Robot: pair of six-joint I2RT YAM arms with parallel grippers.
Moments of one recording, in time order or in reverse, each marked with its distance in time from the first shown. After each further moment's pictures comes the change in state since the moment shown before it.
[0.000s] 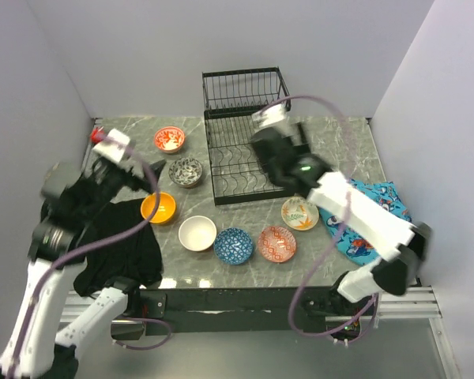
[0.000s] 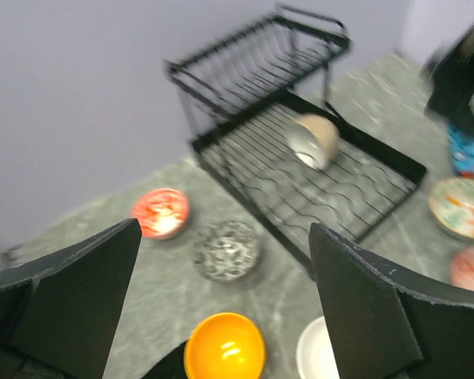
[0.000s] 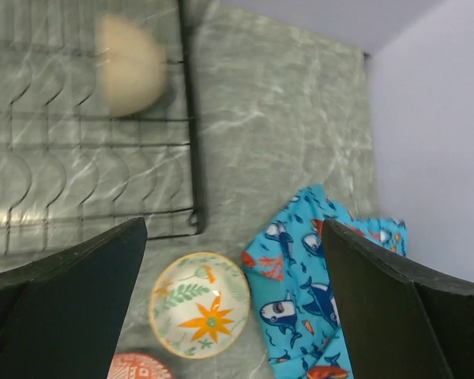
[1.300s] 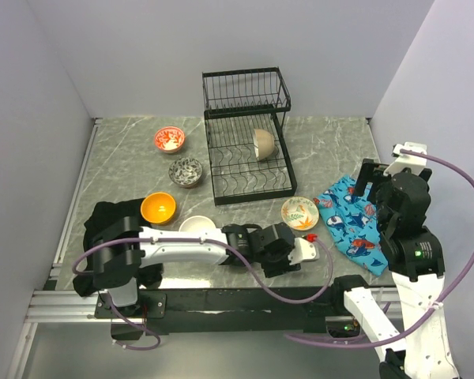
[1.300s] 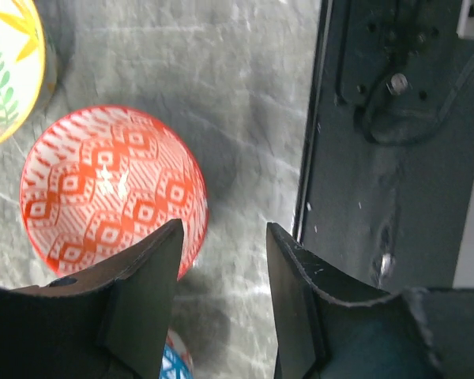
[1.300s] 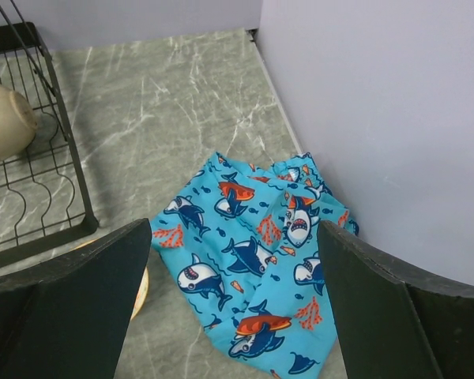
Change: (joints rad) left arm -1.068 0.971 0.042 0.127 -0.185 -0.030; right arm -0.711 -0.789 -0.358 -0.038 -0.455 -0.049
